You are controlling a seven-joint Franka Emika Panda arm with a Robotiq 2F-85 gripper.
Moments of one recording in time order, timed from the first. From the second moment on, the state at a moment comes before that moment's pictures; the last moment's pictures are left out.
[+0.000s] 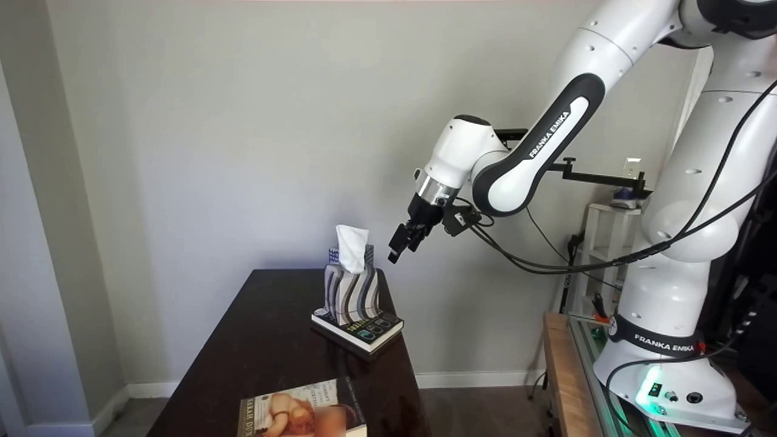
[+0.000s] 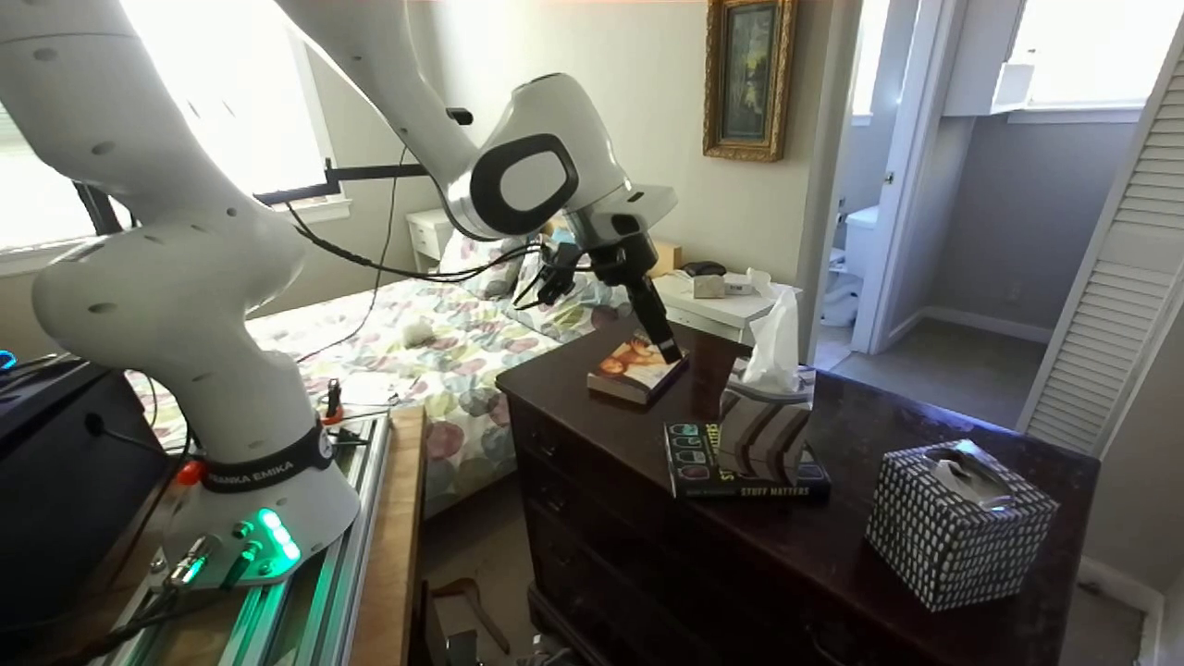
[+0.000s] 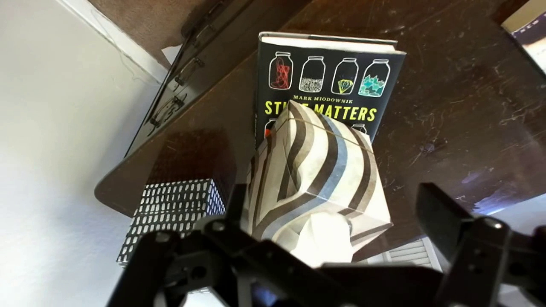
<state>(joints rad) -0.29 -0.17 0.25 -2.71 -0.33 2.96 0.49</state>
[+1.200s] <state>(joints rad) -0.36 0.10 0.25 -2.51 -0.57 3.08 0.06</state>
